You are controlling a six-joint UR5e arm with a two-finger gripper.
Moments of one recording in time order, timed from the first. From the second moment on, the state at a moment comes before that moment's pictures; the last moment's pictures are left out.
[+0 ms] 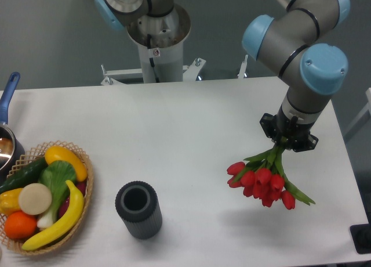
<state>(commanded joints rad) 2.70 -2.00 -1.37 -1.33 1.55 1.26</state>
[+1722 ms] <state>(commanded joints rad) 2.55 -2.02 -1.30 -0.87 0.40 0.85</state>
